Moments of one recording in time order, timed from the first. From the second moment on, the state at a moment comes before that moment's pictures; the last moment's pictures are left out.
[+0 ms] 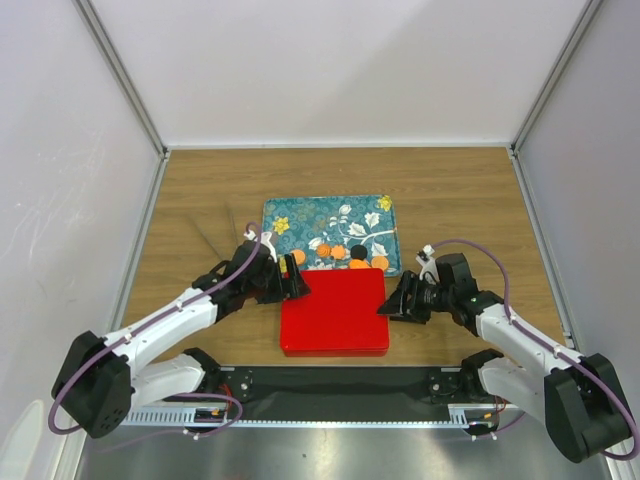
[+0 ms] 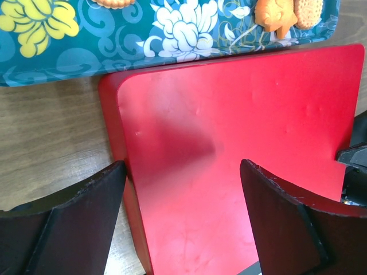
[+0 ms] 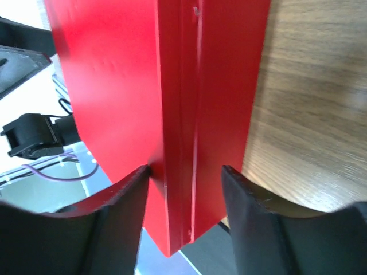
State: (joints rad) left arm -0.61 1.08 0.57 -0.29 0.11 -0.72; right arm 0.38 0.99 0.36 -0.19 -0.62 0.71
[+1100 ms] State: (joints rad) left arm -0.68 1.15 0.65 -0.38 0.03 -0.72; right arm 0.41 1.02 0.33 -0.07 -0.60 0.75
